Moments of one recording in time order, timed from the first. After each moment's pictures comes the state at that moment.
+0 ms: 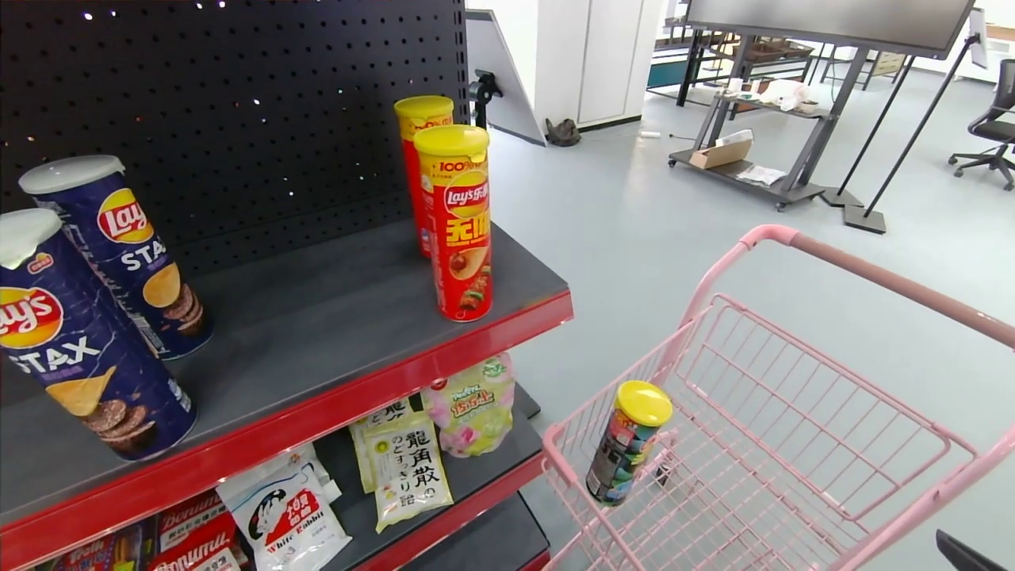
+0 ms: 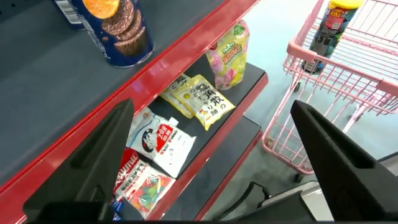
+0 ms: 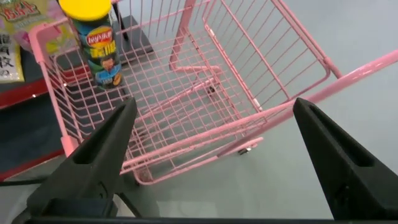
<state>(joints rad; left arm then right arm) -0.20 0.23 -0.48 0.48 -0.11 0.15 0.11 0.62 -0.22 -0.01 -0.13 -0.09</state>
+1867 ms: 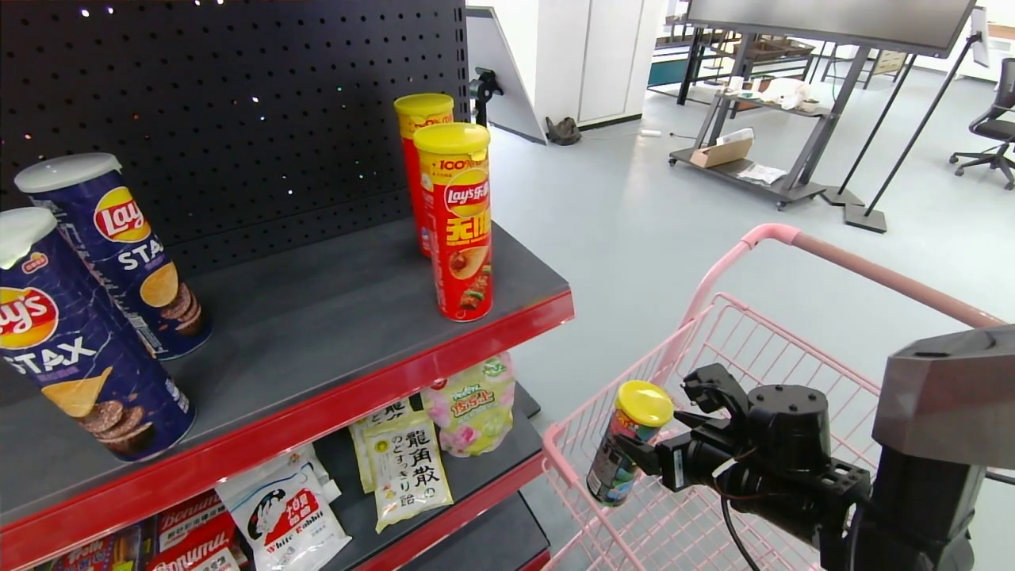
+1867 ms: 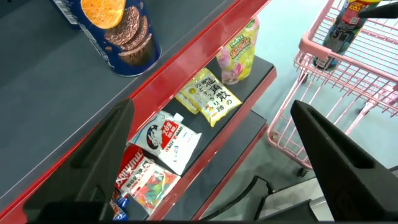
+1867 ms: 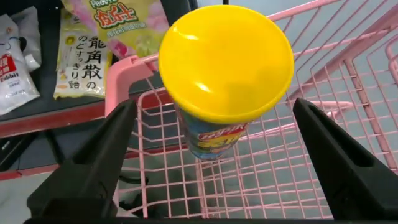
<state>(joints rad) -0.20 0.38 -0.47 0.38 -0.08 0.16 0.43 2.16 -0.28 -1.41 0.00 0.07</state>
